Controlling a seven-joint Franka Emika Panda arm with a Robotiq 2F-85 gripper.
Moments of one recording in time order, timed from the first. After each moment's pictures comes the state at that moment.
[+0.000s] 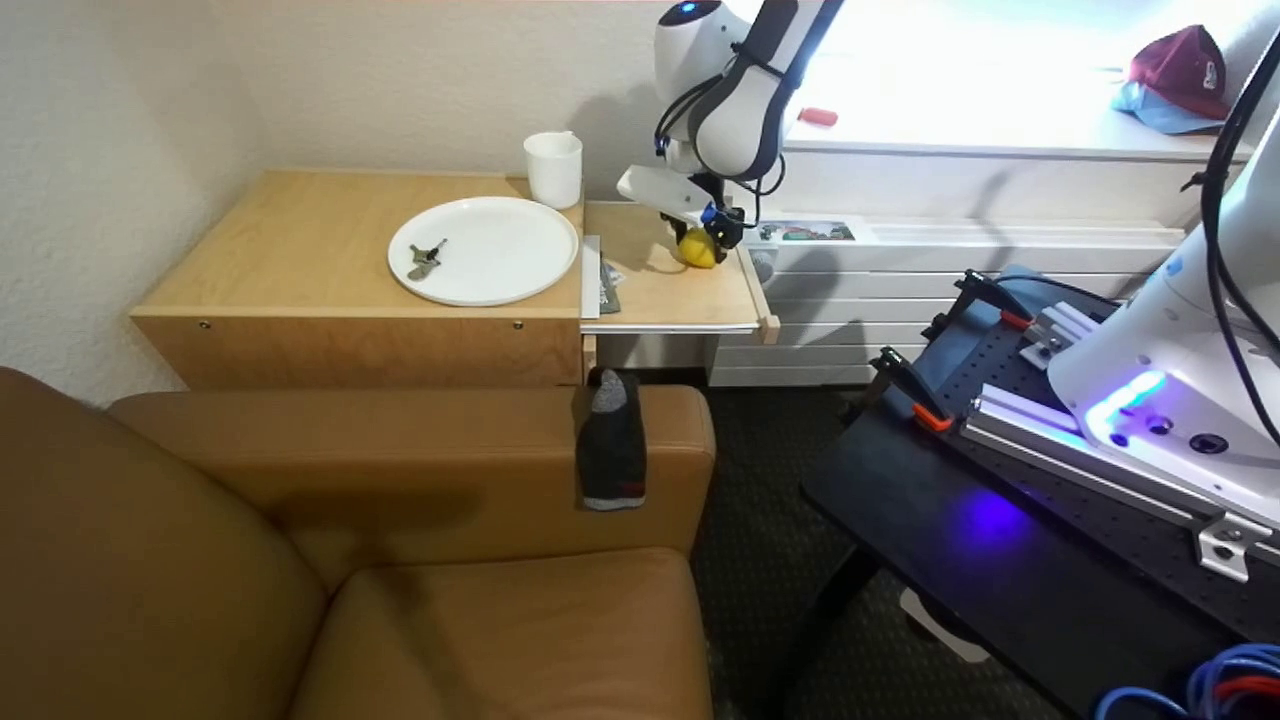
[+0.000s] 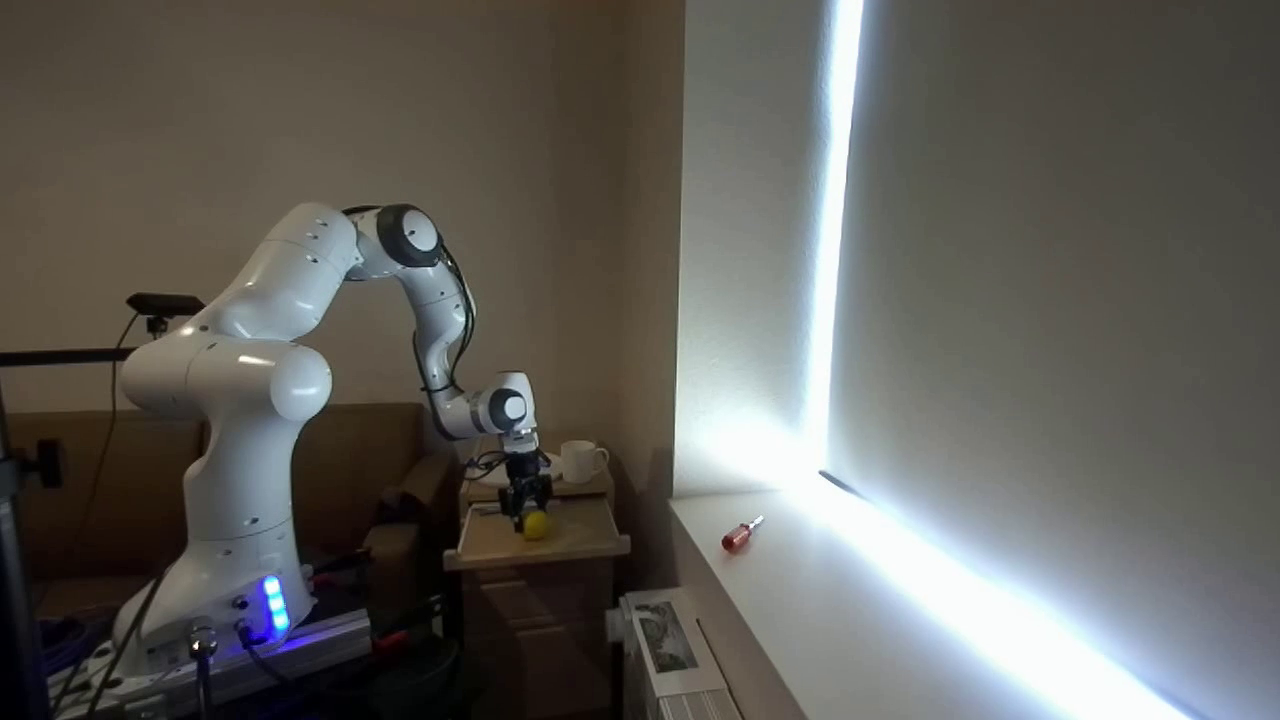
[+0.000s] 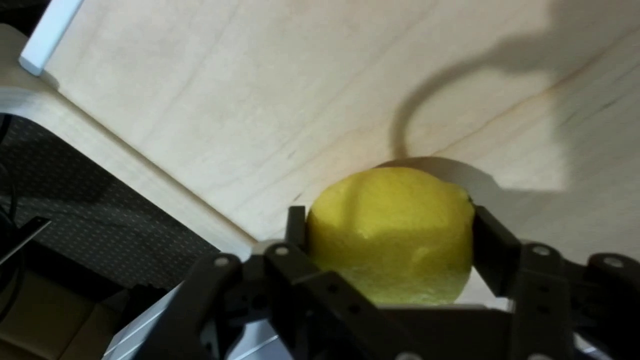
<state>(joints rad) 0.47 0.69 -0.28 -2.13 -0.13 2.74 1.78</state>
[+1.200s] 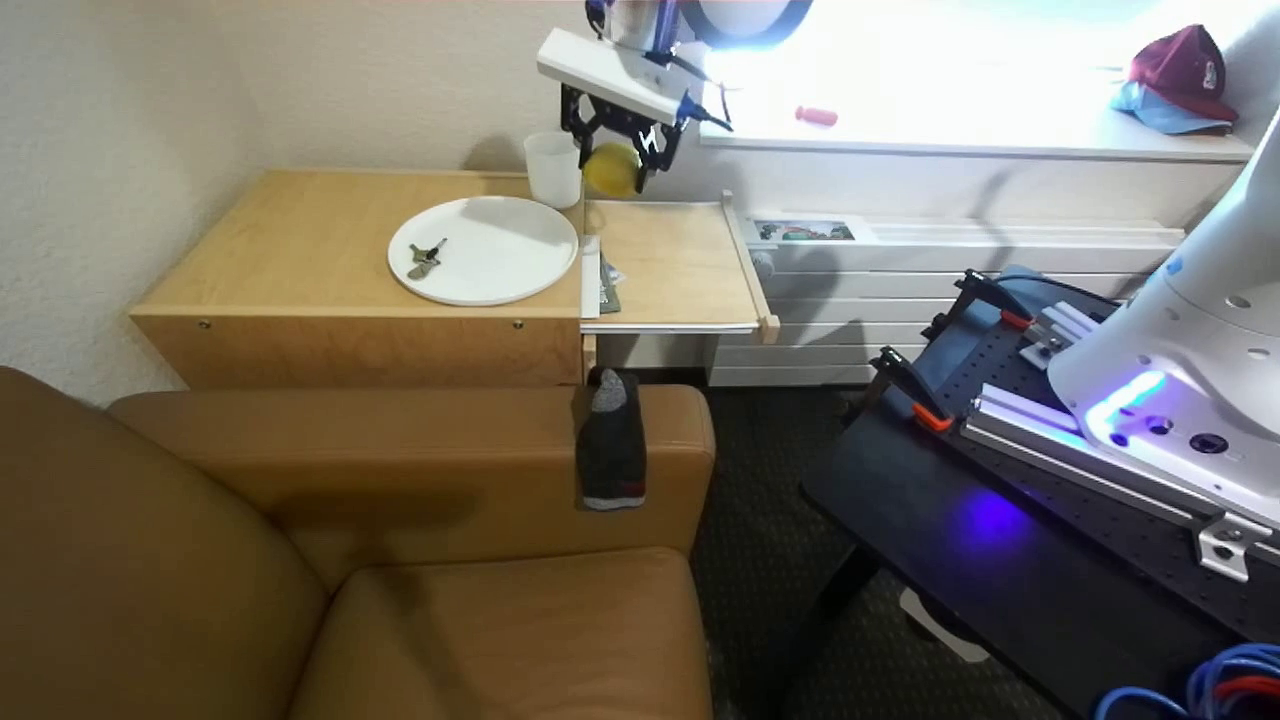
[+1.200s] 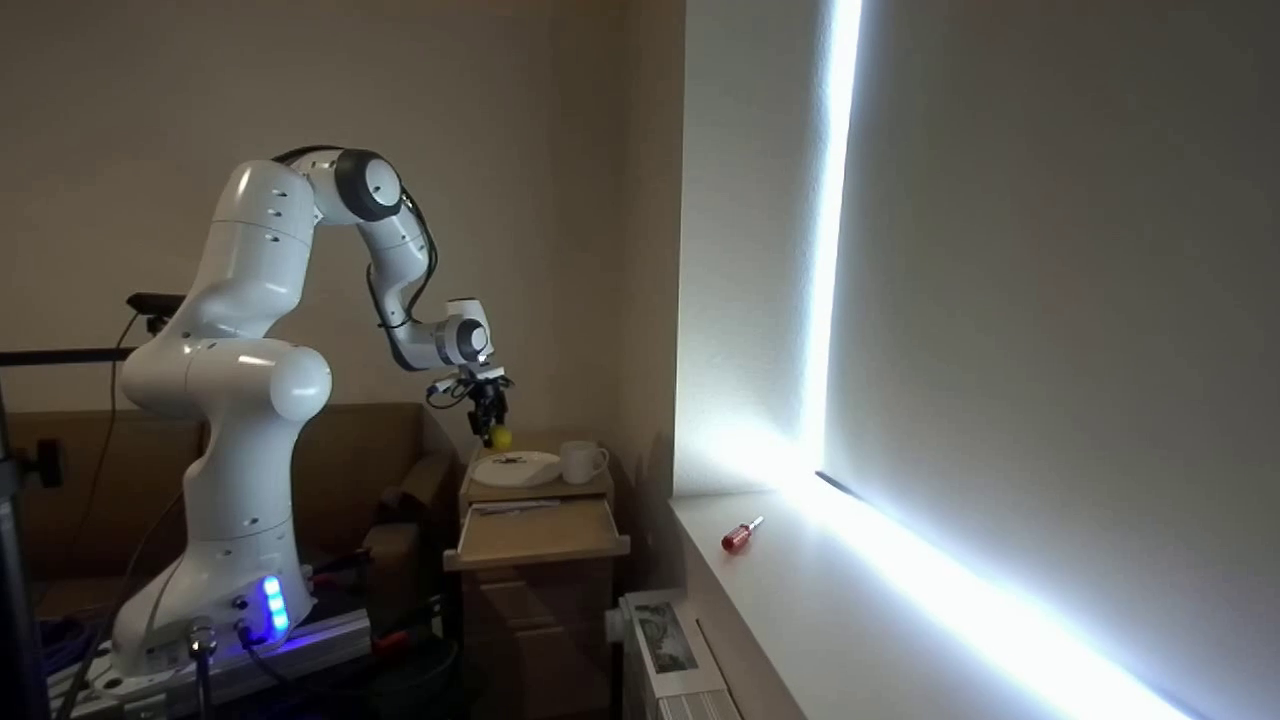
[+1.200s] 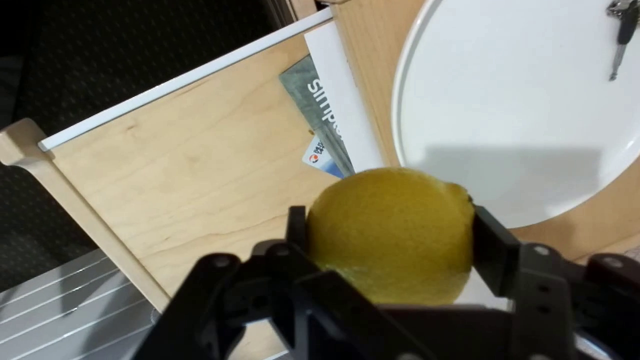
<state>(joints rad) 0.47 0.34 -0.08 -2.19 -0.23 2.73 1.66</state>
